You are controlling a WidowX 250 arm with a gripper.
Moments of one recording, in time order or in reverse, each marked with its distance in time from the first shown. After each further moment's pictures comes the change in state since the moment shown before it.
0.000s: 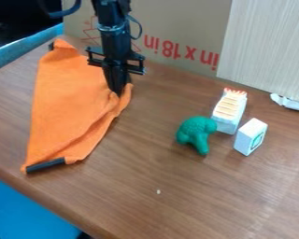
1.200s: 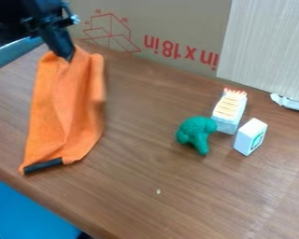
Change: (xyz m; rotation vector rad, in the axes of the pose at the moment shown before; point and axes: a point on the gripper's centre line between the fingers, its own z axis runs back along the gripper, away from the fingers) arm -0.027 0.073 0.066 -0.368 -0.042 0.009
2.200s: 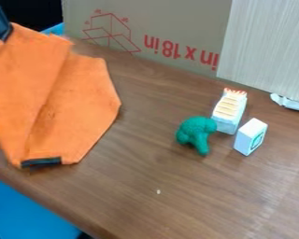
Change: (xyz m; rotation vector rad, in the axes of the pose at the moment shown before) arm -0.025 0.070 0.070 0.025 -0.071 0.012
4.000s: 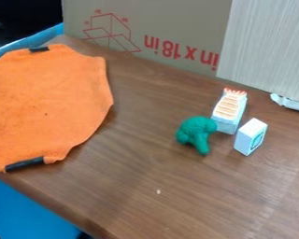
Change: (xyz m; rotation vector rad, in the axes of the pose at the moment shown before) arm -0.072 0.106 0.025 0.120 -0.006 0.117
